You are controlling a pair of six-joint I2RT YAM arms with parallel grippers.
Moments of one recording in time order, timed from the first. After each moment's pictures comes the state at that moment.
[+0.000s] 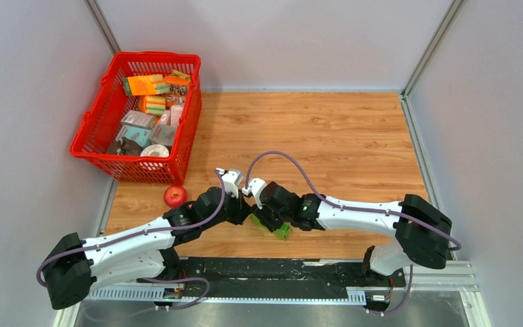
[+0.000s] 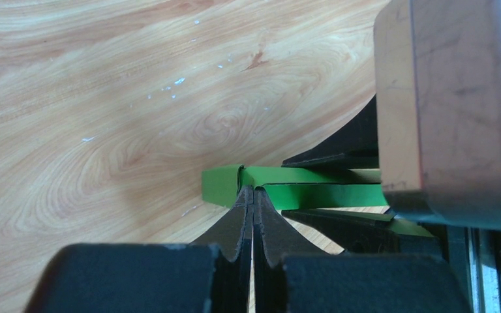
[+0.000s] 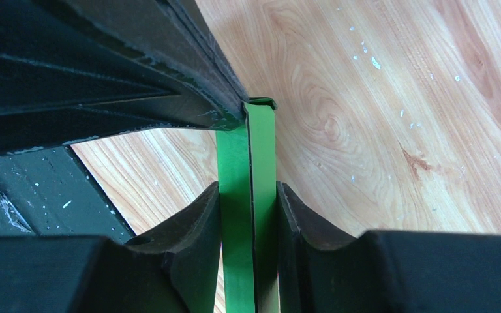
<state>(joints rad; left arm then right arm) -0.97 0.94 0.41 0.00 -0.10 -0.60 1.13 1.47 0.85 -0.24 0.06 0.16</state>
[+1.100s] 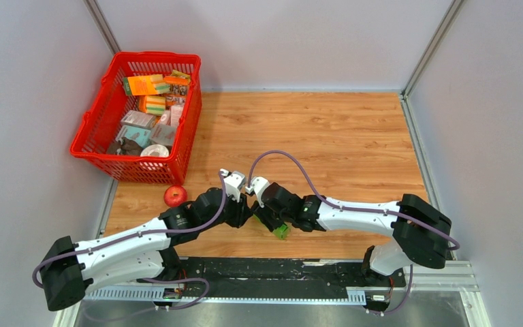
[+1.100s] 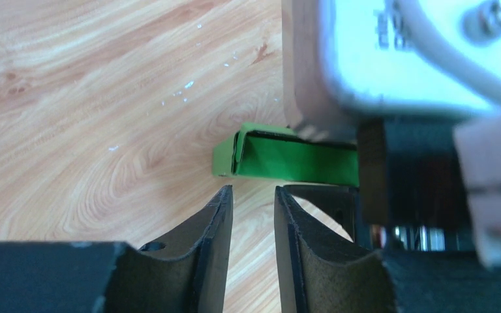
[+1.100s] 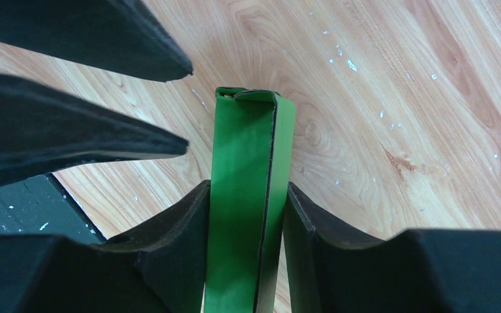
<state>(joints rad) -0.99 0.90 0.47 -0.13 -0.13 -0.44 1.13 1.47 0.81 -0.17 0.11 0.17</state>
